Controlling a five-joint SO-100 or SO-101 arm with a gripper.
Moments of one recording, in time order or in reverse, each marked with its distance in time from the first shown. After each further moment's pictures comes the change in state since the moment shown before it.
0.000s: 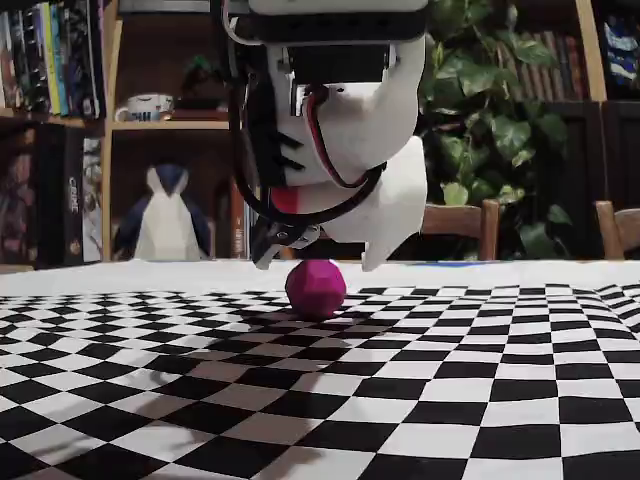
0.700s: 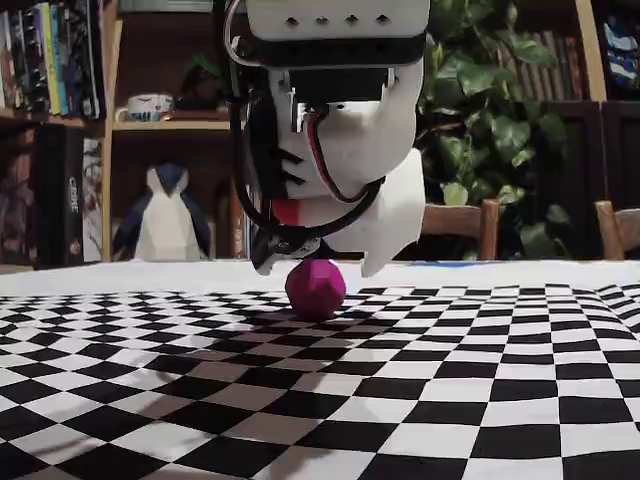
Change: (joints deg) arm 0.0 -4.2 -5.4 0.8 0.0
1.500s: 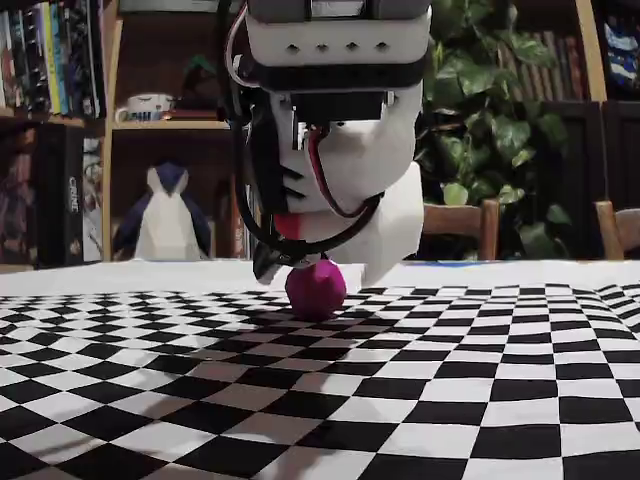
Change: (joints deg) arm 0.0 -4.1 -5.0 1.0 0.0
